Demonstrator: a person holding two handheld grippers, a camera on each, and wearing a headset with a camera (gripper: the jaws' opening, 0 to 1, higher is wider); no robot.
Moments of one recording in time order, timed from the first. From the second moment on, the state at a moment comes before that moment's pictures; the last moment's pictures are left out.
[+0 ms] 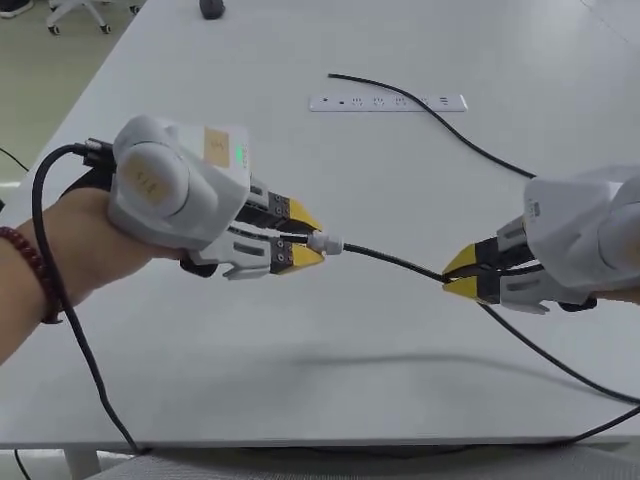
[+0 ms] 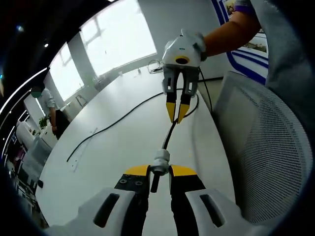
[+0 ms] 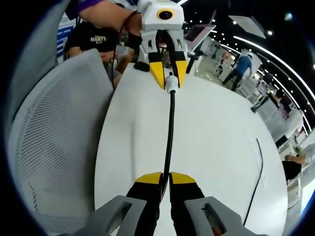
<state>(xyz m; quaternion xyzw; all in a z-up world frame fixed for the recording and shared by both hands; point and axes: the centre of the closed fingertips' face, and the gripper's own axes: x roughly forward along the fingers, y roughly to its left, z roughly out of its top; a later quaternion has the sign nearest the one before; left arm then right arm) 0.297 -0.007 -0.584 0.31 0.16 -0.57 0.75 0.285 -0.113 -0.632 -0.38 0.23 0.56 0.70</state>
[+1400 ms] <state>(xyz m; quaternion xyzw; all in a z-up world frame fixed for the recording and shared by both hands) 0.298 -0.013 -0.588 0.31 0.17 -0.57 0.74 0.284 -0.128 -0.653 -0.37 0.26 0.56 0.69</state>
